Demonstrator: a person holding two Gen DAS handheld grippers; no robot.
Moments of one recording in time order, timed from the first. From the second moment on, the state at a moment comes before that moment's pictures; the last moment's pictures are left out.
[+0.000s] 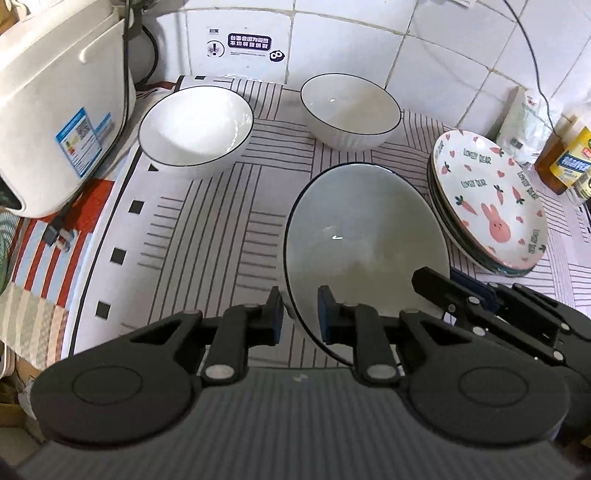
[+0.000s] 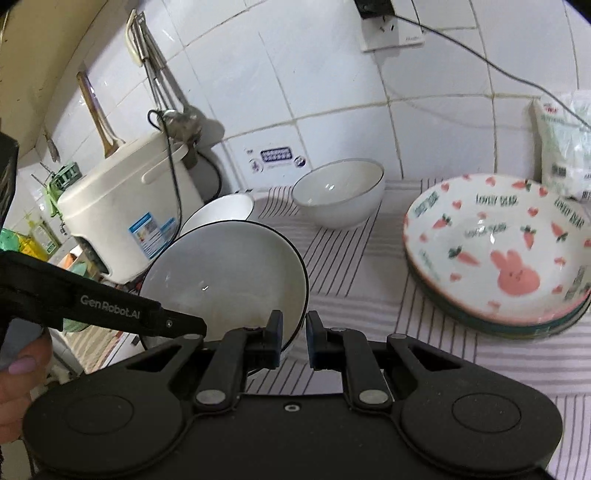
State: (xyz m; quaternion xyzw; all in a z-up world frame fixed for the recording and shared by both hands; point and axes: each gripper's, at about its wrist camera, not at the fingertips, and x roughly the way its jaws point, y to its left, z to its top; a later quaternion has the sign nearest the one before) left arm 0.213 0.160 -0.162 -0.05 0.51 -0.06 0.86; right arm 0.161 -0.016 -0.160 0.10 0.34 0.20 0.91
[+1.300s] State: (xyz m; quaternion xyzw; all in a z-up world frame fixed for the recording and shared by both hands) left arm 0.195 0.147 -0.104 0.00 0.45 -0.08 0.89; right arm 0.141 -0.026 -0.108 -0.05 0.25 0.21 0.94
